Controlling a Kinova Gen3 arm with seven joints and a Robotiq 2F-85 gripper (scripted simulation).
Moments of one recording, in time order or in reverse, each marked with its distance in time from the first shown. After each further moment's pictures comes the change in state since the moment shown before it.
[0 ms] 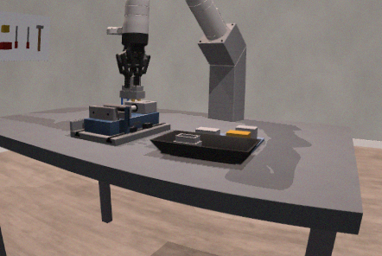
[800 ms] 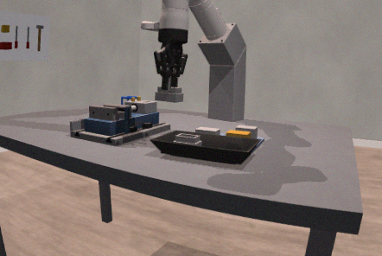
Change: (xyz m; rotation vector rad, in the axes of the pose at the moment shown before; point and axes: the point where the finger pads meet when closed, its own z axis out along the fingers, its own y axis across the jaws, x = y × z) arm -0.133 -0.017 -0.005 0.009 0.010 -0.015
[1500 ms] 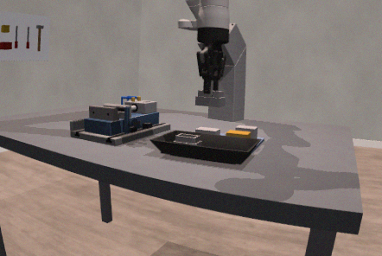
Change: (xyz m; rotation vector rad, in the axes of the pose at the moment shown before) arm -0.117 -0.009 -0.002 -0.003 -0.023 -0.026
